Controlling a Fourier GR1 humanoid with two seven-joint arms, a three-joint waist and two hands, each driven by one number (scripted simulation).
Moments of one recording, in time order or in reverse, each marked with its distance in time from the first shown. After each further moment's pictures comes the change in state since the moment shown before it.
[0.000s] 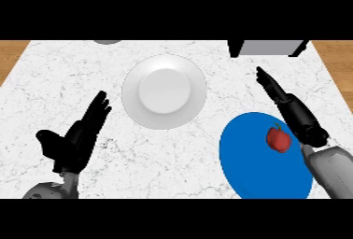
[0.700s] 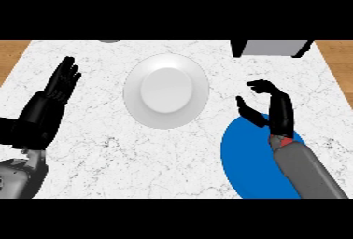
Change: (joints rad) left arm -0.142 0.141 0.126 -0.029 -0.048 -0.066 -0.055; right arm -0.067 0.194 -0.017 0.230 0.411 -0.650 0.214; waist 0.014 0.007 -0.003
